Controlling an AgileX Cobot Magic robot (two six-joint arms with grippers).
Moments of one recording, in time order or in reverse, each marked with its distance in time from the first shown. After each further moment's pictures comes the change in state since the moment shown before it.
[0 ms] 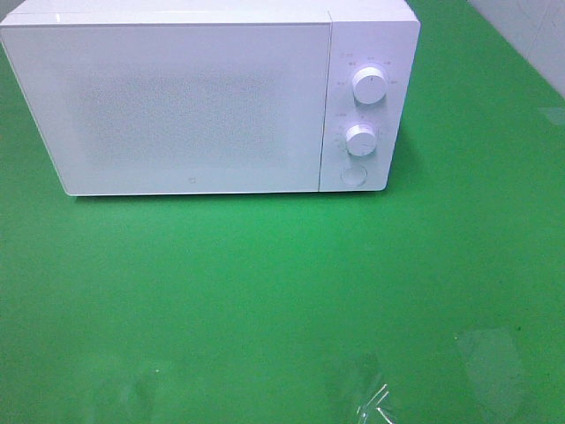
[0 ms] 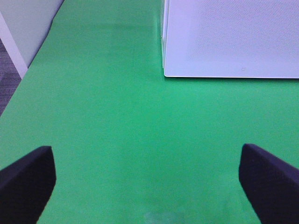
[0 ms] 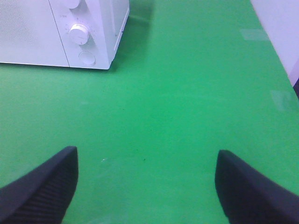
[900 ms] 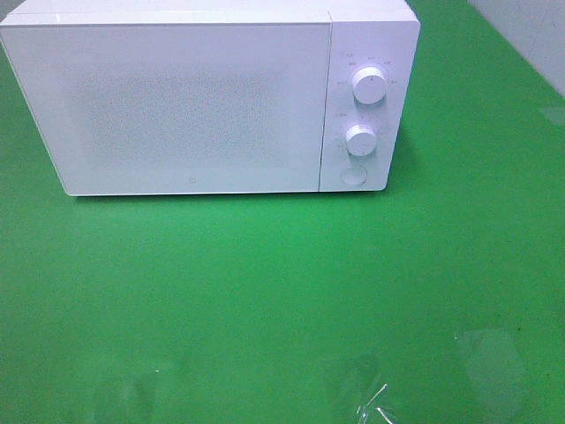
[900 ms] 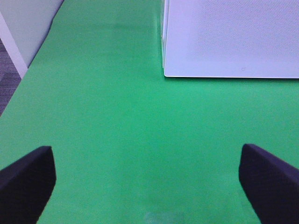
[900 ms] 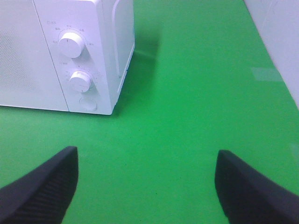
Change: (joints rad) left arm 0.000 0.000 0.000 0.000 0.000 0.000; right arm 0.000 0.374 0.047 0.000 -0.481 0.000
